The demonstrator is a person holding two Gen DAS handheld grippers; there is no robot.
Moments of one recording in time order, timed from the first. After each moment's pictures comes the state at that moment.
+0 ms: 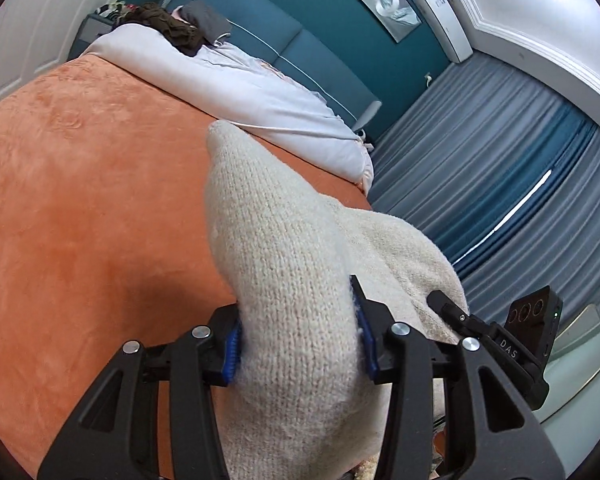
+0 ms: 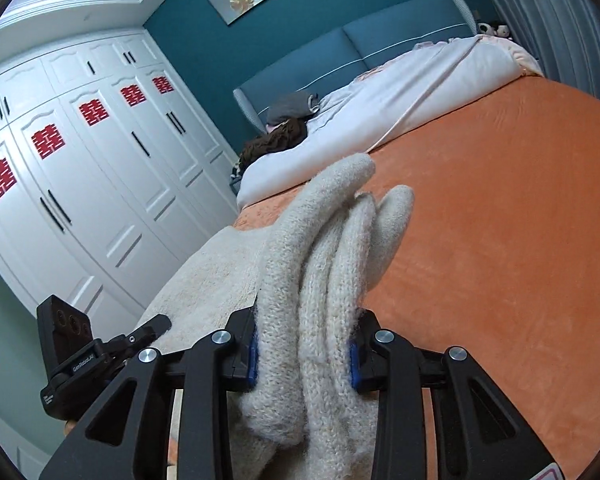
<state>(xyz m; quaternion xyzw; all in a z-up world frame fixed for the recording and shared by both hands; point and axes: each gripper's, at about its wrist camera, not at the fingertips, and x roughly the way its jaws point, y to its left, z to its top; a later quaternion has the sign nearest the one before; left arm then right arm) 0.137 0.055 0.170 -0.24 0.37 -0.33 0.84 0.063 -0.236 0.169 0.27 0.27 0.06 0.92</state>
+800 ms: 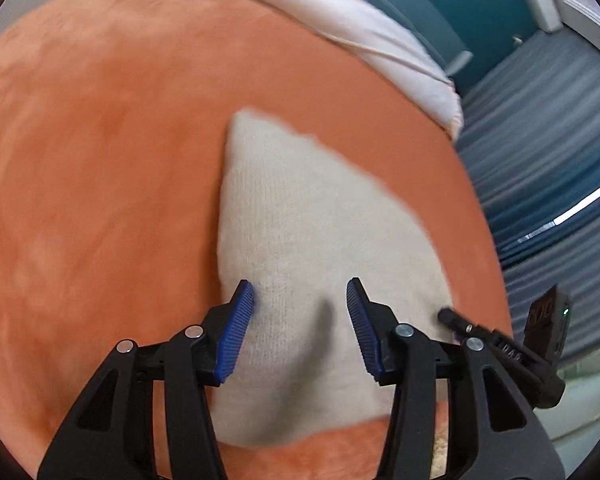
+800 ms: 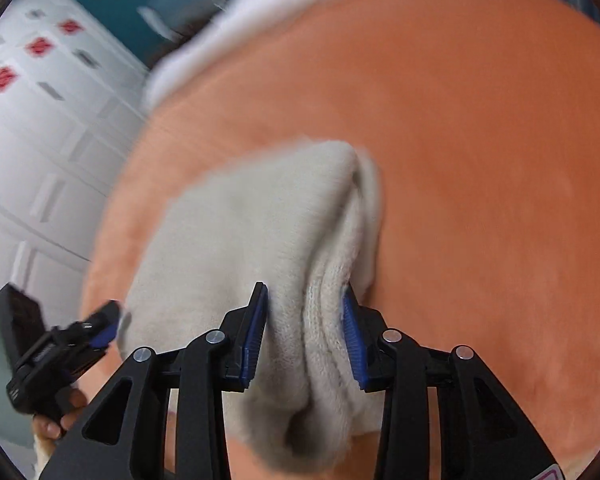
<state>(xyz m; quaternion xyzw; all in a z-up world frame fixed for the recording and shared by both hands) 0.152 0.049 0.012 -0.22 0.51 -0.21 0.81 0.096 -0.267 -0.011 0.29 0.48 -0.02 0.83</state>
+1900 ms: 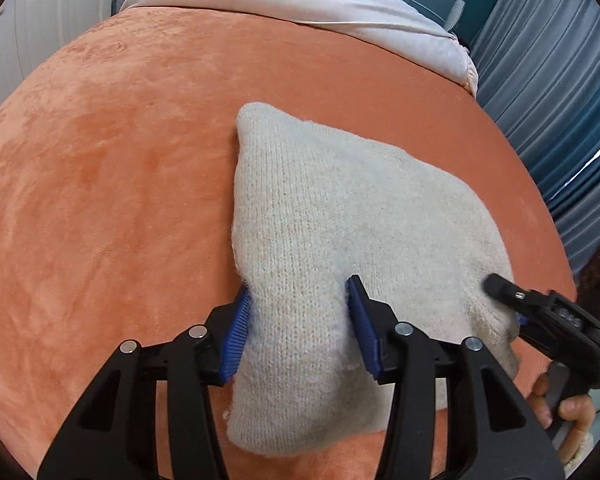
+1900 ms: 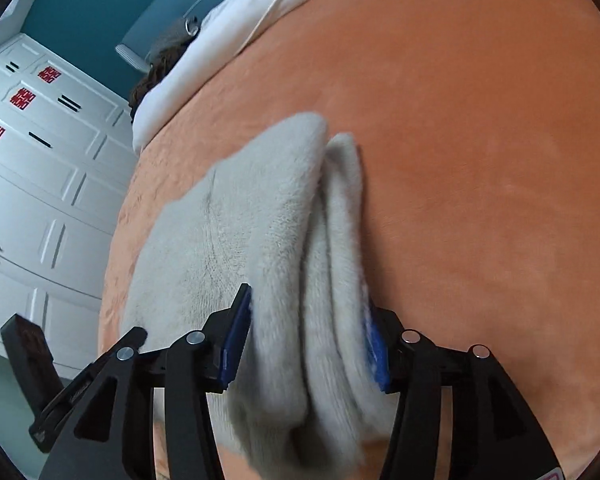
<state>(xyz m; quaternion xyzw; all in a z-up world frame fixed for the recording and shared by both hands) 0.157 -0.016 0.022 -0.06 0.50 -0.19 0.84 0.091 -0.289 -0.009 0.35 0.43 -0.03 0.83</state>
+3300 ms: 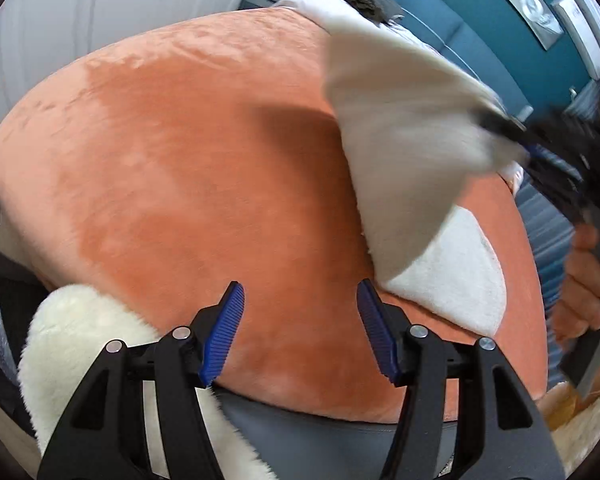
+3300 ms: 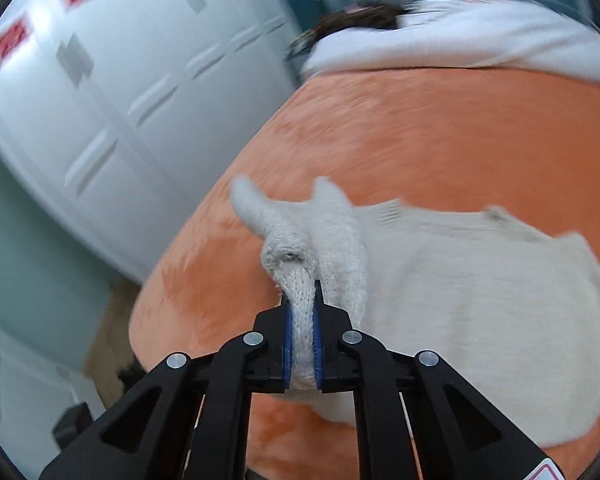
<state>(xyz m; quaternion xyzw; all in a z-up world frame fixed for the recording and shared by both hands) 0.022 0.190 0.034 -0.22 0.47 -0.07 0.85 0.151 -0.030 0.114 0.17 0.42 0.15 0.88</state>
